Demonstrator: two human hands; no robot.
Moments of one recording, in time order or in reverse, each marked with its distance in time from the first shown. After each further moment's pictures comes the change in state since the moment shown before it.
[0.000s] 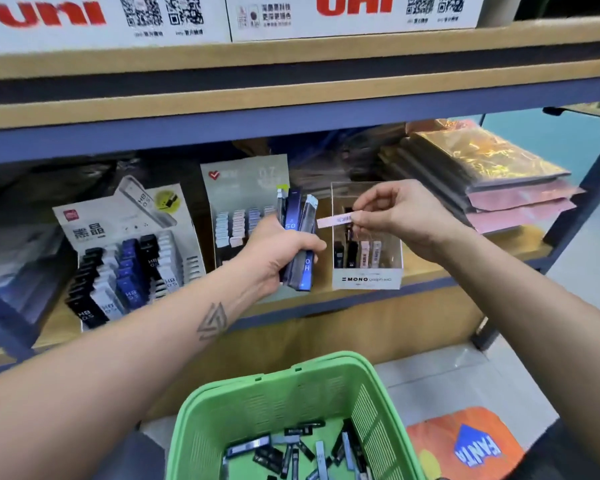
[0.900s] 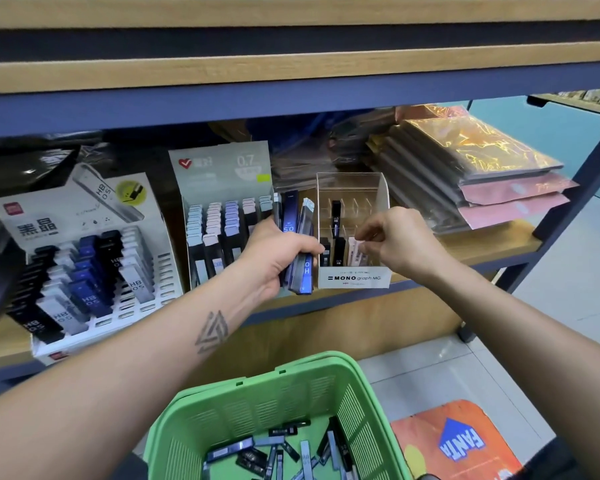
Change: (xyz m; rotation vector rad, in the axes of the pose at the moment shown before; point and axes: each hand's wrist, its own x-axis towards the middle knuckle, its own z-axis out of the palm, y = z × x) left_hand 0.028 -0.017 0.028 -0.081 -0.029 -0.057; right_hand -0.001 0.045 -0.002 -0.745 0.110 -0.025
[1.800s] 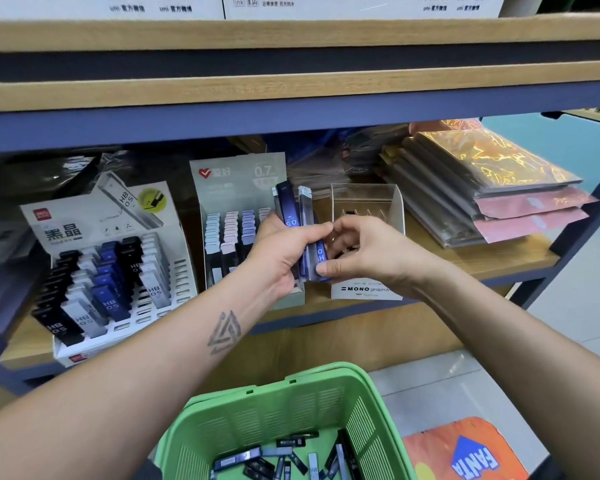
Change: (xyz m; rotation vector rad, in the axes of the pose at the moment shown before) left_hand 0.002 0.013 -0.003 -0.275 0.004 0.061; right_hand -0.004 -0.059 0.002 0.760 -0.380 0.085
